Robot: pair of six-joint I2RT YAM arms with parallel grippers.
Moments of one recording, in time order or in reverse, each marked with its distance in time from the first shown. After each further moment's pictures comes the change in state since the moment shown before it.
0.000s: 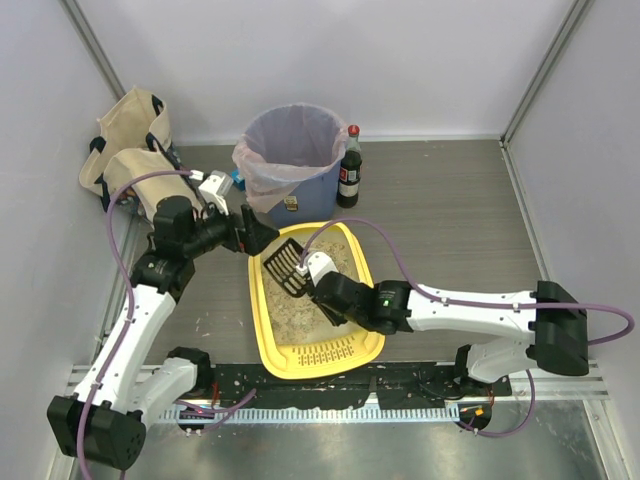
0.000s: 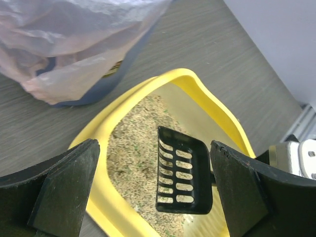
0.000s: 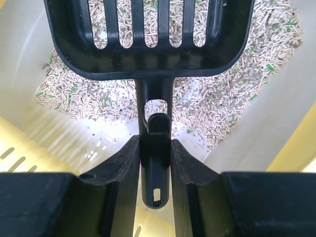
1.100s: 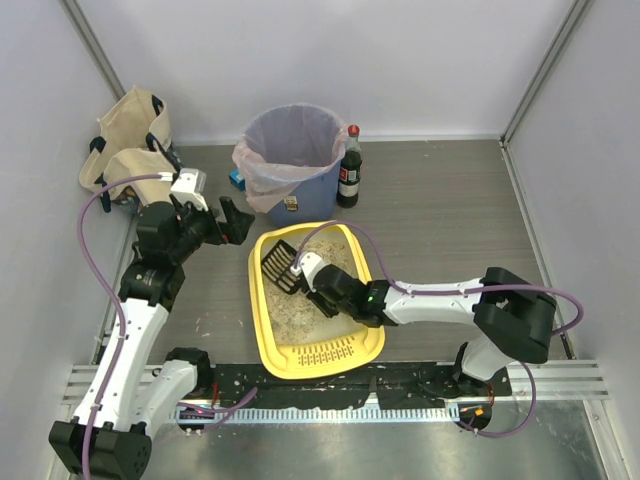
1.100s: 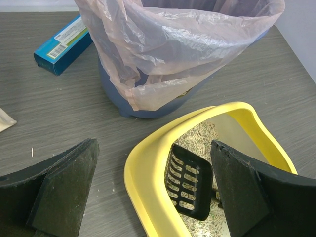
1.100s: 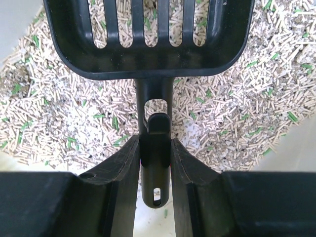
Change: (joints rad) left arm 0.071 -0.089 -0.001 -0.004 -0.231 0.022; right arm -0.124 0.166 -0.155 0.416 -0.113 -0.198
